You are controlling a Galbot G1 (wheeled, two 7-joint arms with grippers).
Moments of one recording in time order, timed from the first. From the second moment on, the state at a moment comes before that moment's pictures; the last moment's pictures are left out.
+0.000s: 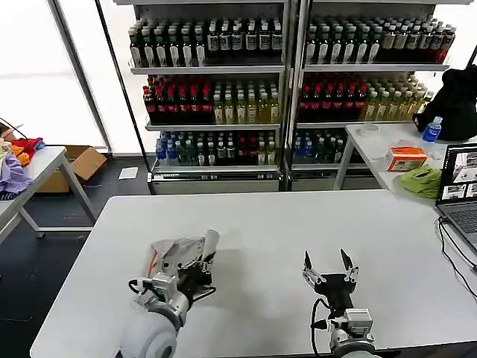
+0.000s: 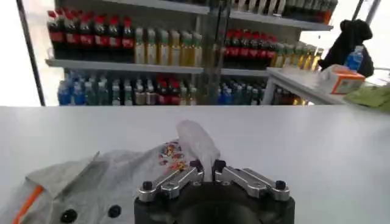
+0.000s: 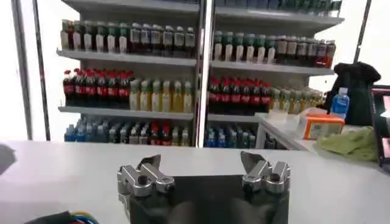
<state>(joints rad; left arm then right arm) 1.20 -1.18 -0.15 -2.04 -0.55 0.54 -0.29 -1.50 1.29 0.36 2.18 0.14 -0.29 0.31</state>
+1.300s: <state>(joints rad) 1.23 -1.18 -0.41 -2.06 -0.57 0.51 -0.32 -0.96 1.17 -0.05 1.91 0.96 -0.52 0.50</state>
